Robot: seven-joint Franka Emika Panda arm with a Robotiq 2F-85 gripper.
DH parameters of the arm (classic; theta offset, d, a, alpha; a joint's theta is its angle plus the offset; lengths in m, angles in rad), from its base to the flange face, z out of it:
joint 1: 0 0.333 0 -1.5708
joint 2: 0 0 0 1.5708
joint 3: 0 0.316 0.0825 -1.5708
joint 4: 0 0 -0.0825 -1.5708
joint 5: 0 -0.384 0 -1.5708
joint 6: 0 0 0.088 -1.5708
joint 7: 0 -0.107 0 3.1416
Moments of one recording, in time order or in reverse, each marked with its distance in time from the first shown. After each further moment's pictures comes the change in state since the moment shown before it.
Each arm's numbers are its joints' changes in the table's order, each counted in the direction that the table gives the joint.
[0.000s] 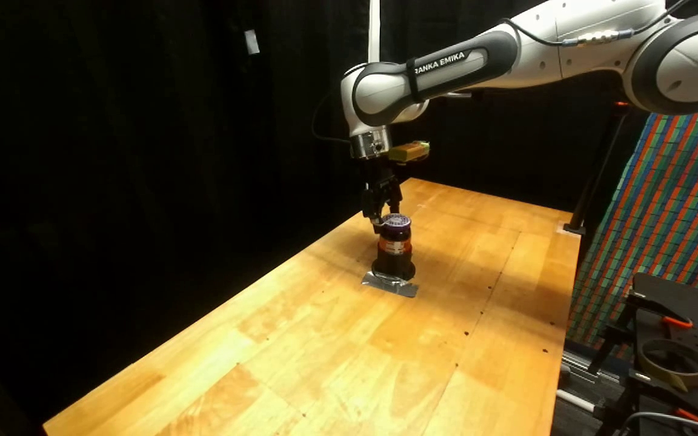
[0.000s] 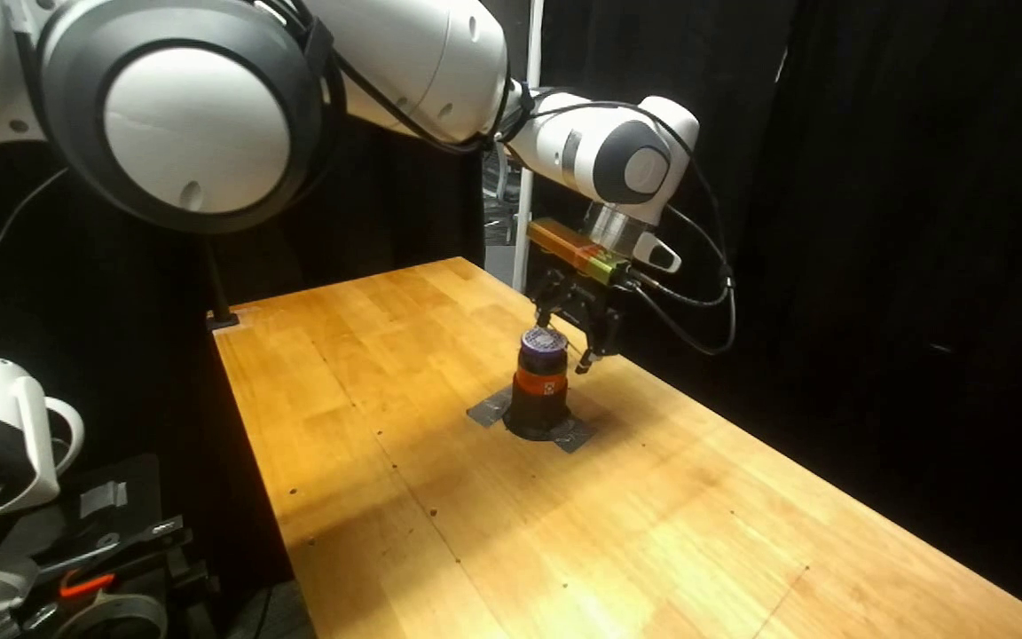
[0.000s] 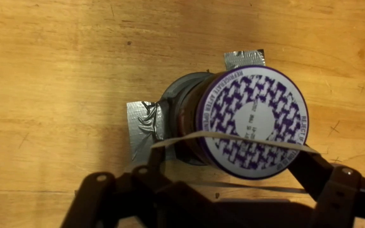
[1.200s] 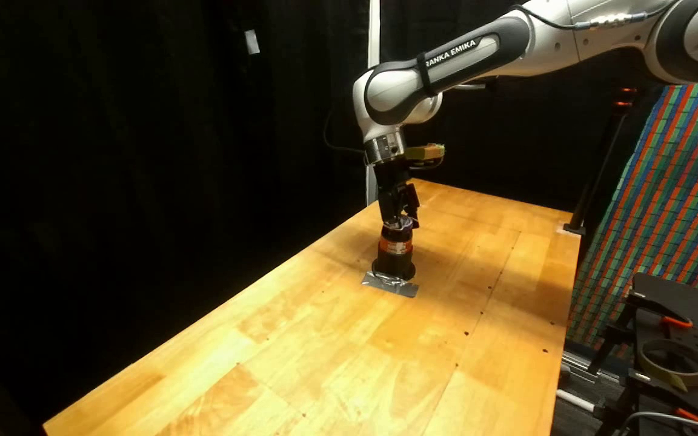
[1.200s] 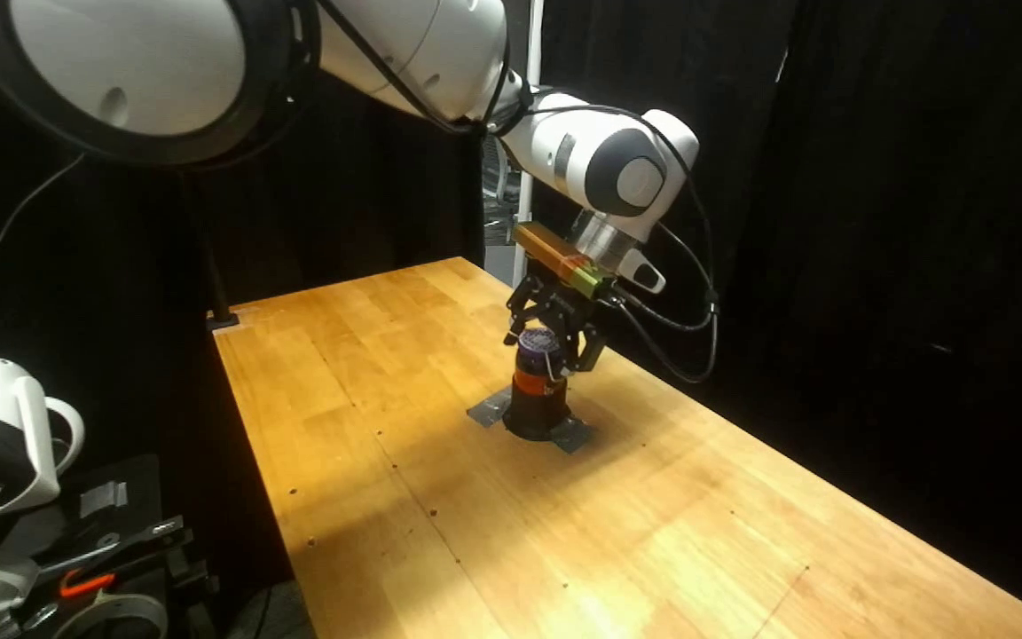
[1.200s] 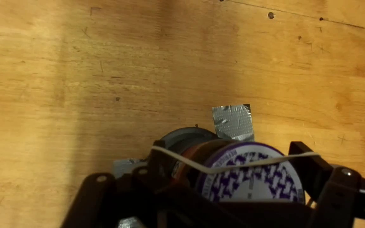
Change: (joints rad) arm -0.039 -0.122 0.022 0.232 -0.048 -0.005 0.044
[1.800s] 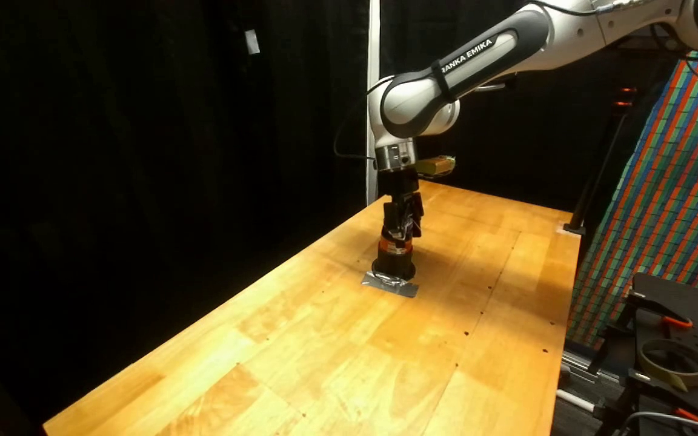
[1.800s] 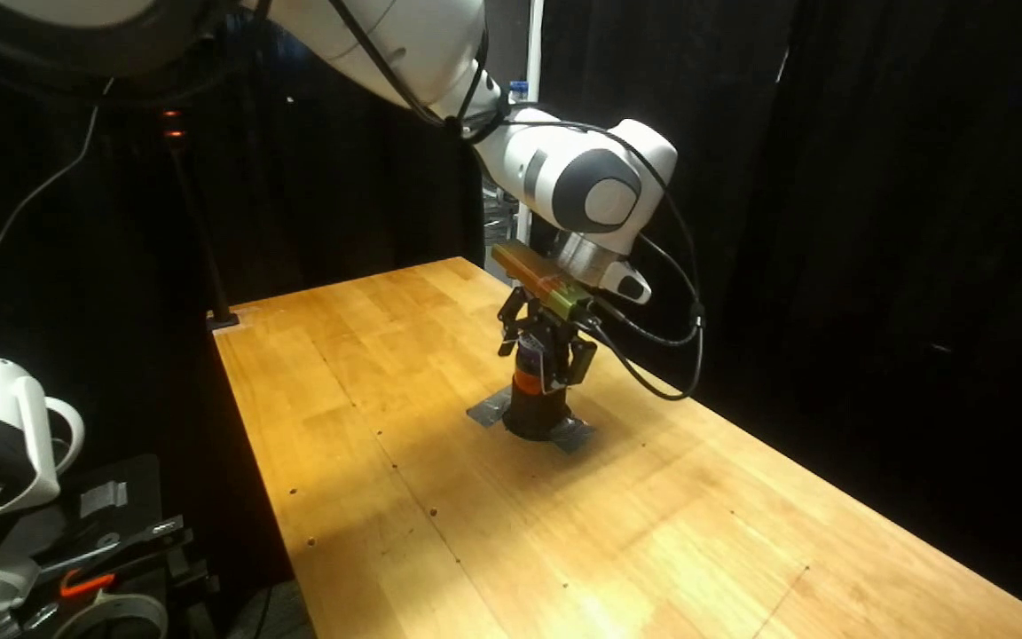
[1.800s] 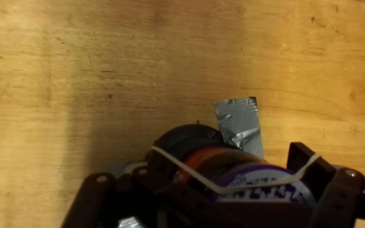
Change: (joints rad) arm -0.003 -0.130 -0.002 0.276 -0.020 0.256 0.000
